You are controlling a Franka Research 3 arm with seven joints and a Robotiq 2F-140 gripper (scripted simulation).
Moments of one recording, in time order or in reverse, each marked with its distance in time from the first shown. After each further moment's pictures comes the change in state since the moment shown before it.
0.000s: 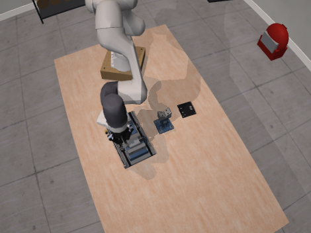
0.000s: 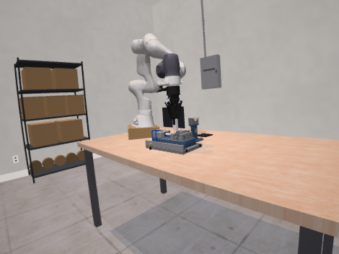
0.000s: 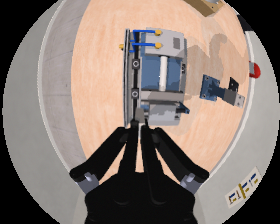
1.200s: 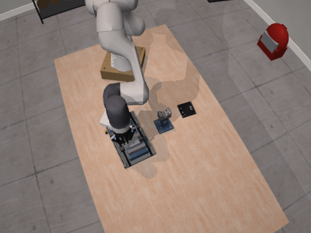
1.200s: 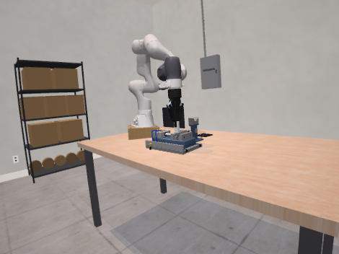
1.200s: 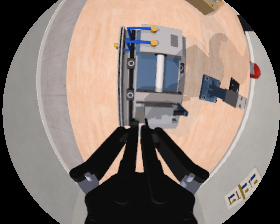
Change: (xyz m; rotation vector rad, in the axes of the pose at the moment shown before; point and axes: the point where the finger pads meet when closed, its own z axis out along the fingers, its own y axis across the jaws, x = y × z) arm 0.000 0.011 0.016 -0.005 0.003 -0.004
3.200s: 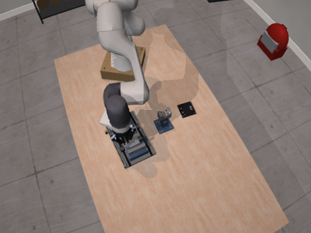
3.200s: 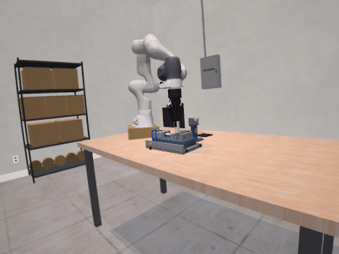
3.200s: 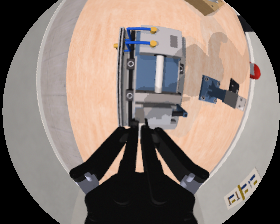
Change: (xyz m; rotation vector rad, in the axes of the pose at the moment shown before) arm 0.001 0.002 0.000 0.000 0.002 -0.005
